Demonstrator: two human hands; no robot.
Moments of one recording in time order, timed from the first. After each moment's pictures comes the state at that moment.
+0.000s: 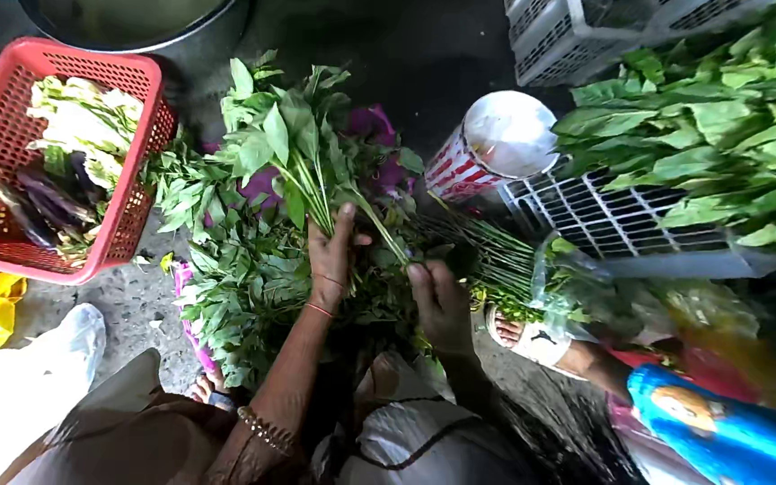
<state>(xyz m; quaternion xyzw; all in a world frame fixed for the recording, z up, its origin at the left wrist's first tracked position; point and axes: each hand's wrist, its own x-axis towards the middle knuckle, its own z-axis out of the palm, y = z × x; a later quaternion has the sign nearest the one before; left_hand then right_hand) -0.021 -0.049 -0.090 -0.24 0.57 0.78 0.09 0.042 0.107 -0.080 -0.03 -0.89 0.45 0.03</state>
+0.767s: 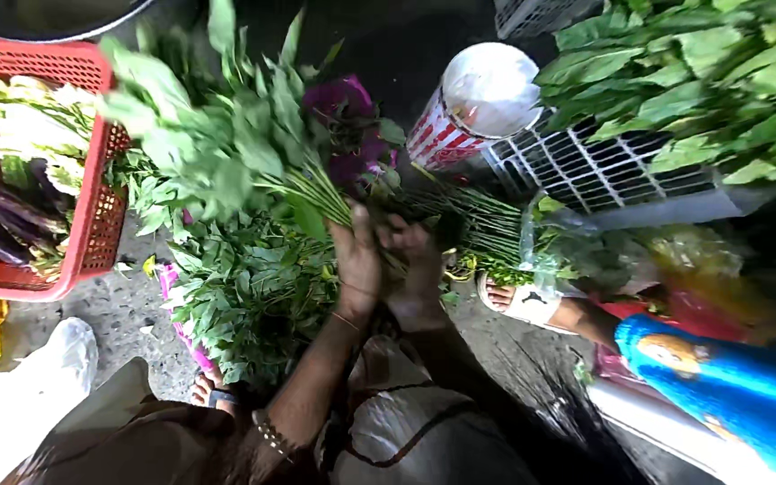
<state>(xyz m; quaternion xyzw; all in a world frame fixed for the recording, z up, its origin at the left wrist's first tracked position) 0.002 0.004 -0.084 -0.16 0.54 0.83 0.05 0.024 0.074 -0.089 -0.31 -0.48 0.82 0.01</state>
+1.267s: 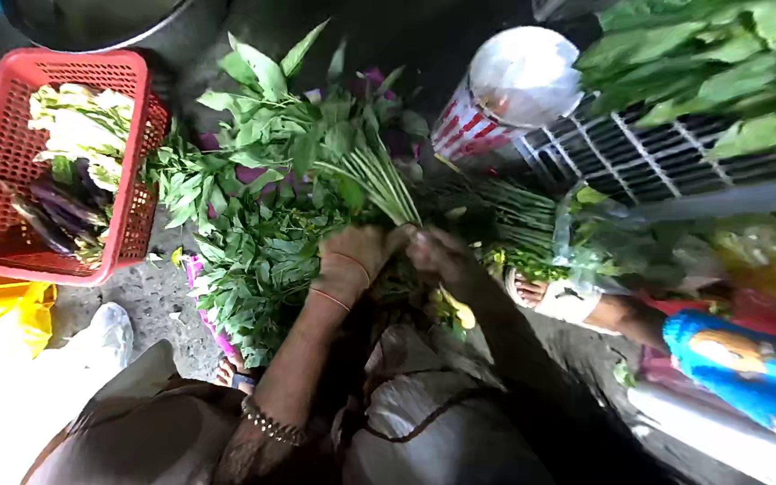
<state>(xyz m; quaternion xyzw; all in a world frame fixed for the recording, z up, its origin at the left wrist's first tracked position) -0.012 -0.040 -0.039 0.05 0.92 0.24 0.30 0.028 0.142 -0.095 -0.13 -0.72 0.63 -0.25</state>
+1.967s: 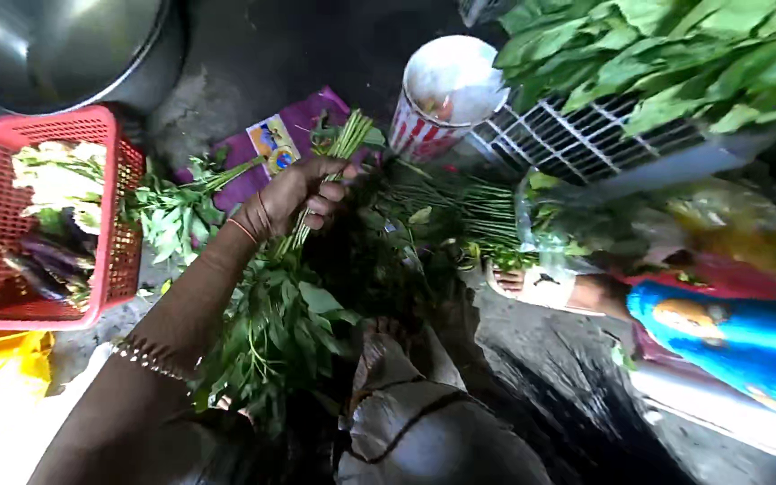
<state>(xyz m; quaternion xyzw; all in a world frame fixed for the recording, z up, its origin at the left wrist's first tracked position) -0.113 -0.072 -0.007 0.04 0.54 0.67 0.51 0.132 0.181 -0.182 -0.30 -0.91 0.18 -0.24</state>
